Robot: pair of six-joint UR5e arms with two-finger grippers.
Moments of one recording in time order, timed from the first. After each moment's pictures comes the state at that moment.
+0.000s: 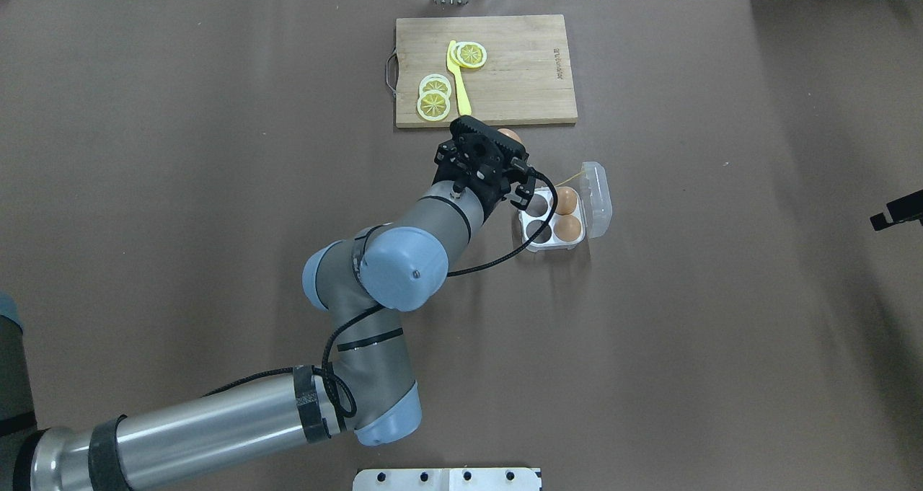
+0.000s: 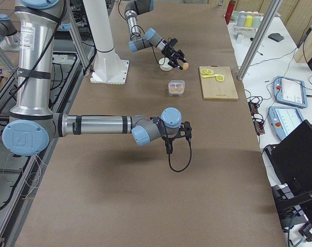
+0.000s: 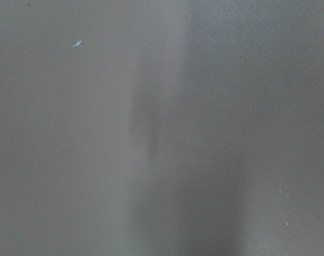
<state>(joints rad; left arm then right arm) -0.33 -2.43 -1.32 -2.46 -0.96 -0.51 1.26 -1.70 1.68 -1.14 2.46 0.39</state>
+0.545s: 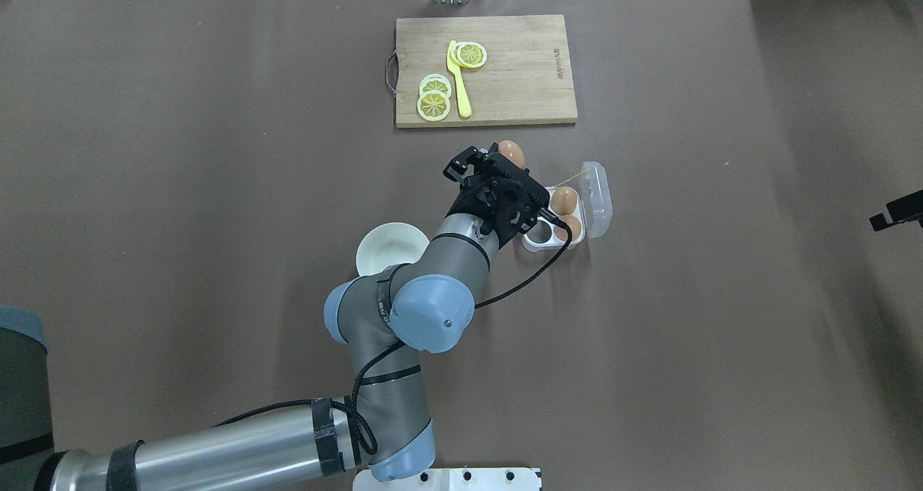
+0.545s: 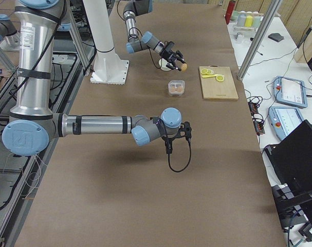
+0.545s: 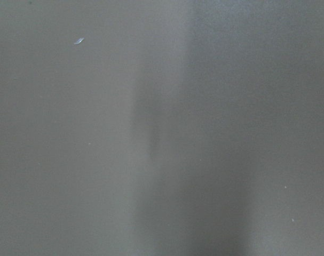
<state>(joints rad) -0.30 -2.47 -1.25 -2.45 -0.88 -0.37 1.26 -1.70 1.68 -1.14 2.48 0.39</state>
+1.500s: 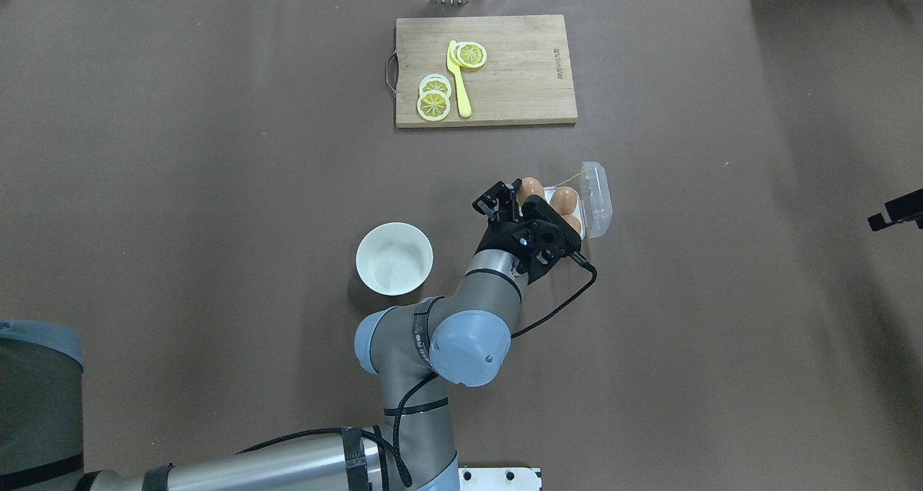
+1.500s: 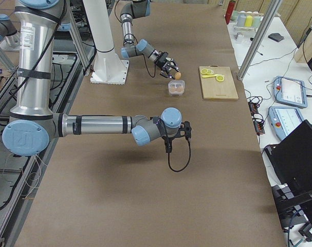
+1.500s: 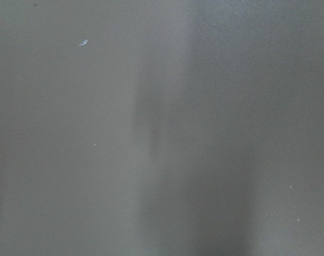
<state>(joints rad) -0.24 -2.51 -1.18 -2.43 -0.87 -0.34 1.26 -1.70 1.68 -1.14 2.49 0.41</state>
